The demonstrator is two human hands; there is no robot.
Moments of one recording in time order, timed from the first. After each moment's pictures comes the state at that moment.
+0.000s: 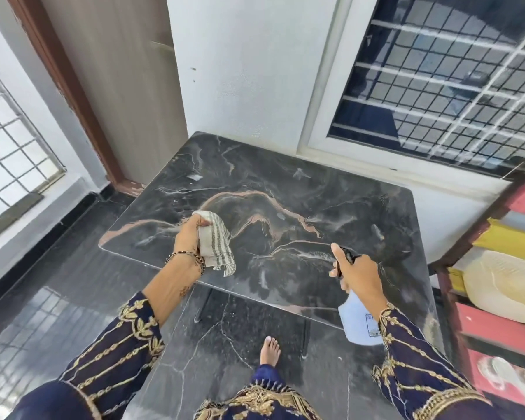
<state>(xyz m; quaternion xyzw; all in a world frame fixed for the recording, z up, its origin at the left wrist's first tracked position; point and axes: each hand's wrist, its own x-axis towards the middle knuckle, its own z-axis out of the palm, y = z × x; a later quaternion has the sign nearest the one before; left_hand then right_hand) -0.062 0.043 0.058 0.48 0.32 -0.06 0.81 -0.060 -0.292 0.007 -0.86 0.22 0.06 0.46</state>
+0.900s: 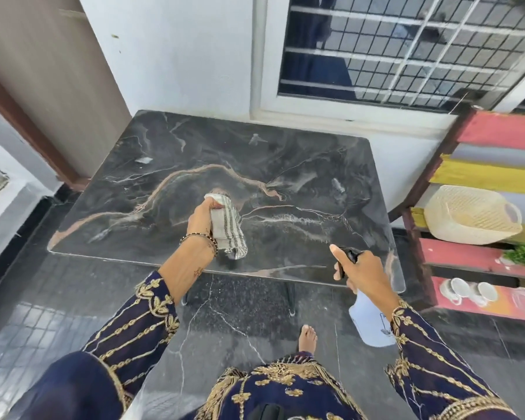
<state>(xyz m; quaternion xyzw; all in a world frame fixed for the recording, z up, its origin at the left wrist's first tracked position) -0.056 -0.063 0.045 0.52 0.29 -0.16 0.79 -0.152 -0.377 -0.013 -0.85 0.26 0.08 0.45</state>
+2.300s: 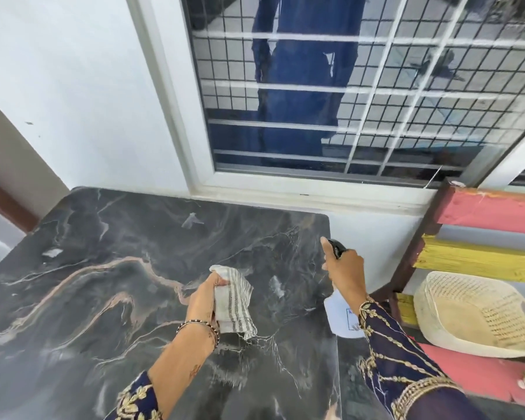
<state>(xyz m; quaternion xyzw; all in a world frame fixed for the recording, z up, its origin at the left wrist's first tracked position) 0.086 -0.322 0.018 0.53 0.35 -0.15 0.76 0.143 -0.597 -0.012 -0.86 0.24 -0.02 0.45</state>
